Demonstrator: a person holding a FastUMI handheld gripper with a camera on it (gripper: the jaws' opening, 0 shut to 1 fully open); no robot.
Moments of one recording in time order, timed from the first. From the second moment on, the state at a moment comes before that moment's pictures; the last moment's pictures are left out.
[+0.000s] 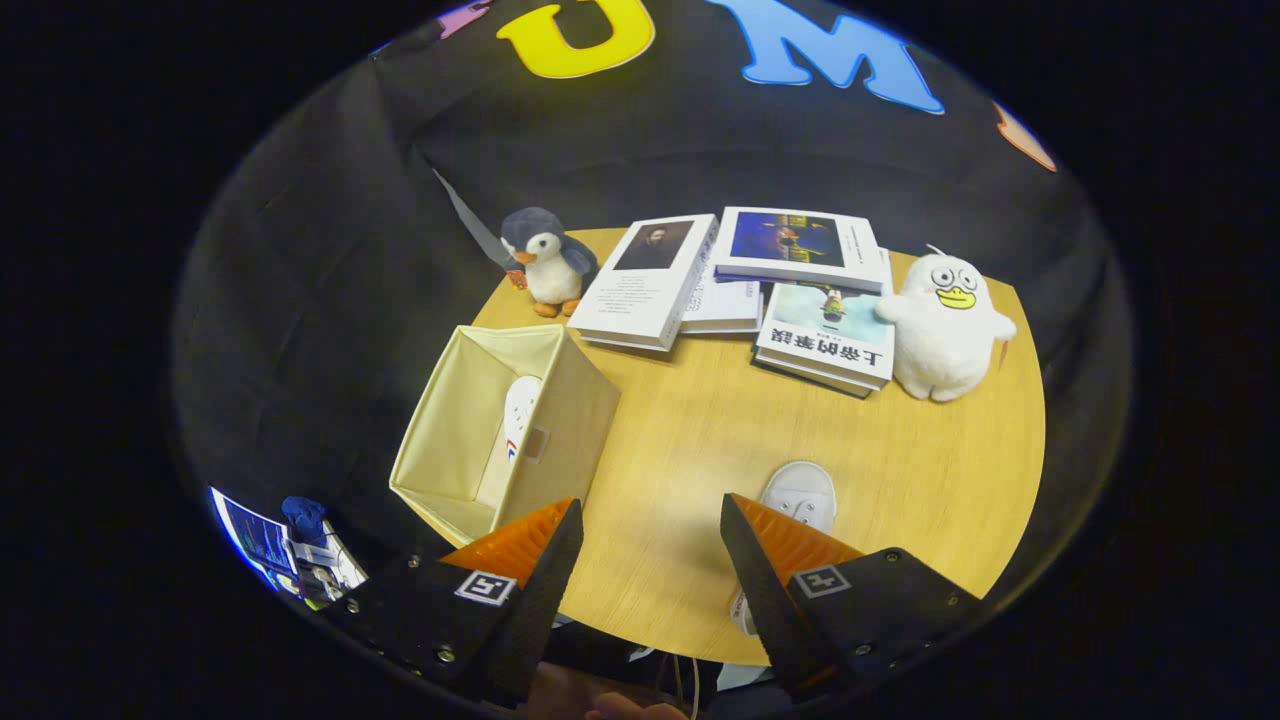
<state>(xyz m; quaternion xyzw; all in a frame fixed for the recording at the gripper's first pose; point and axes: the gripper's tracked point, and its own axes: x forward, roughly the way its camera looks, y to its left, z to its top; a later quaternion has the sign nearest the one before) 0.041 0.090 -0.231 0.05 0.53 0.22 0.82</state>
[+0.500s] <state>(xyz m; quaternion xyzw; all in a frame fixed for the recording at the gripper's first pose) 0.006 0.002 -0.313 0.07 0.59 0.13 0.79</state>
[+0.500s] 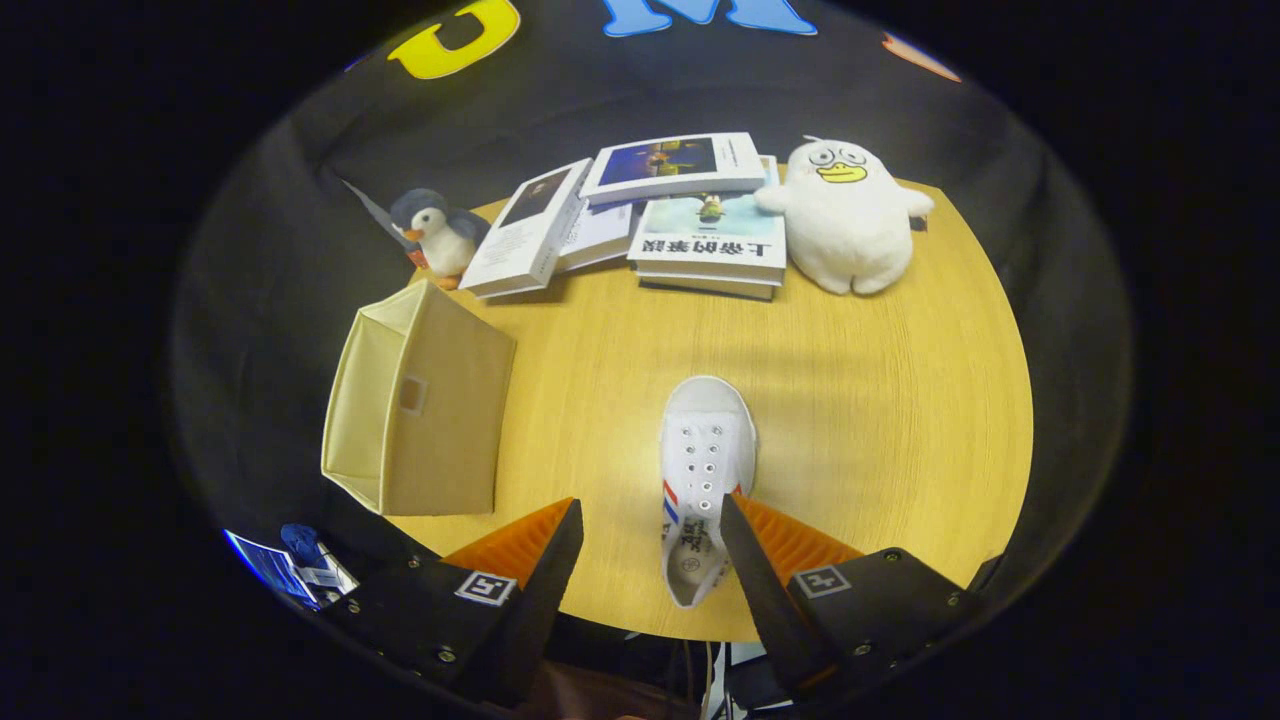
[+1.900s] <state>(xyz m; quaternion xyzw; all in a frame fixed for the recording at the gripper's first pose) -0.027 -0.034 -0.446 0.00 0.66 0.09 0.75</state>
